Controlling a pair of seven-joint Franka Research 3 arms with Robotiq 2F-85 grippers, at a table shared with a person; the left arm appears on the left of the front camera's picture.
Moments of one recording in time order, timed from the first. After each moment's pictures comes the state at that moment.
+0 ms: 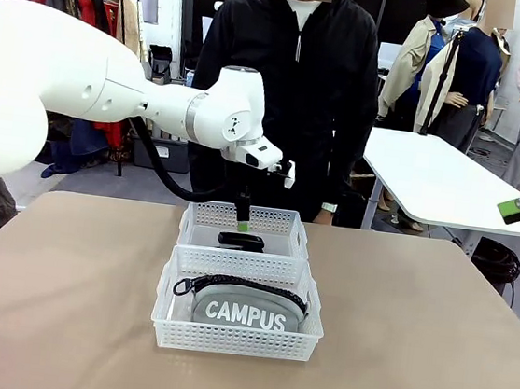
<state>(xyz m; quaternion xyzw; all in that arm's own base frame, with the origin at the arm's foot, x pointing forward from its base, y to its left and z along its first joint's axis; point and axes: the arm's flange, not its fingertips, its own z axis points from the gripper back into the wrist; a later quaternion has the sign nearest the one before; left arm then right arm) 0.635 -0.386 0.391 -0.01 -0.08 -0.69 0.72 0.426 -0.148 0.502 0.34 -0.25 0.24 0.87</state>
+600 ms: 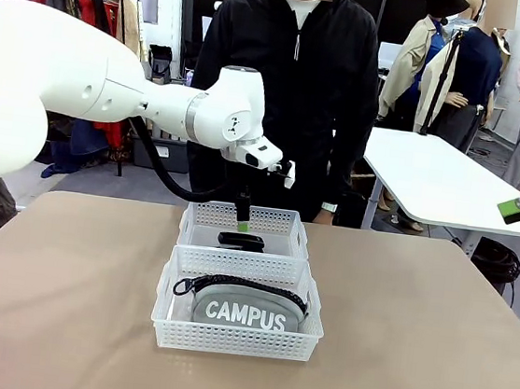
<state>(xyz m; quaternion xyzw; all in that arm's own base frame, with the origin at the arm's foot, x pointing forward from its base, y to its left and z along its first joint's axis) 0.635 -0.386 0.392 -0.01 -0.08 -0.69 0.72 0.426 -0.148 0.502 0.34 -0.25 0.24 0.87</state>
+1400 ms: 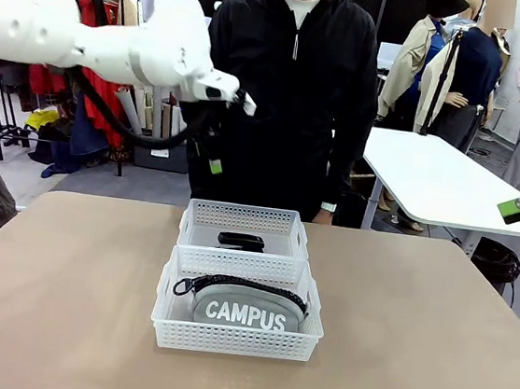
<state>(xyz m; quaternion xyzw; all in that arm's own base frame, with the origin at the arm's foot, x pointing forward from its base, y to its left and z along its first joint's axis) 0.659 -0.270 0.506 -0.05 -0.15 -0.53 0.84 0.426 -0.148 0.501 0.34 -0.25 0.24 0.87</state>
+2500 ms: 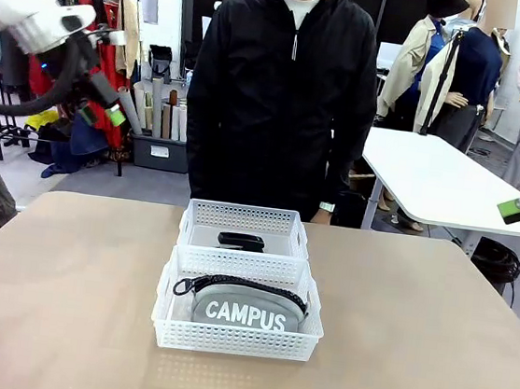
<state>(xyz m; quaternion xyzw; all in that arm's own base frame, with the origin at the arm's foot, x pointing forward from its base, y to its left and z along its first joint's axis) 0.579 -0.024 0.561 -0.18 -0.21 -0.28 0.92 0.426 -0.148 0.501 0.34 -0.24 0.24 0.87</state>
